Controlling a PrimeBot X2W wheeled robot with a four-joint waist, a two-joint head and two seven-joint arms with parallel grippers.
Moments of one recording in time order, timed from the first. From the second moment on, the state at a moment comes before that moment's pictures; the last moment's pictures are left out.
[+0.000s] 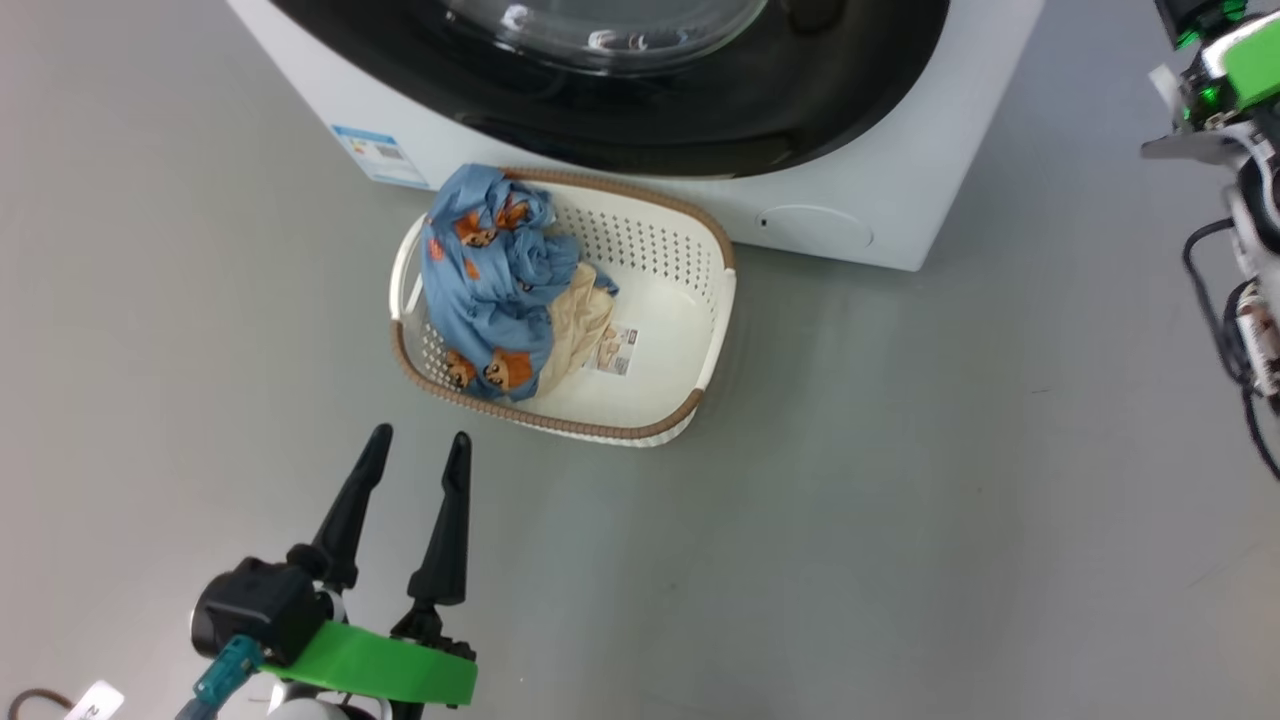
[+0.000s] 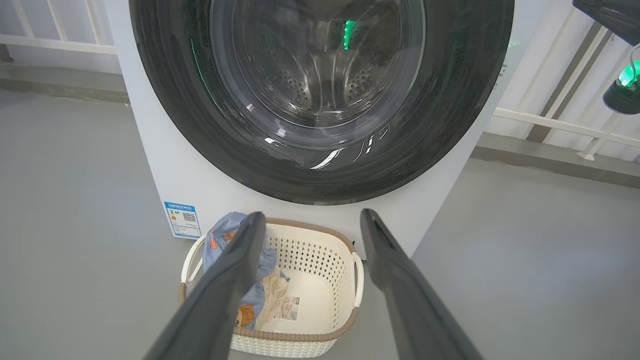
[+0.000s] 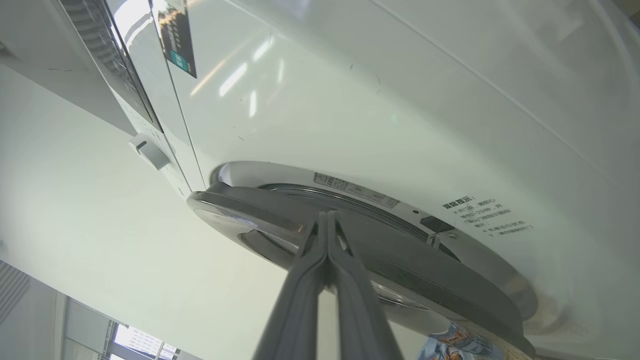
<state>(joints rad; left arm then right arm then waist) -0.14 0.03 -0.21 0.10 -0.30 -0.13 -0.25 -1.01 -0.40 0.25 0.49 1.51 0.13 0.18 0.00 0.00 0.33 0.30</state>
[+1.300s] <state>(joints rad) -0.24 0.03 -0.33 0.07 -0.36 -0.12 -0.25 -1.31 -0.43 0.29 0.76 1.60 0.13 0.55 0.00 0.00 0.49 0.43</state>
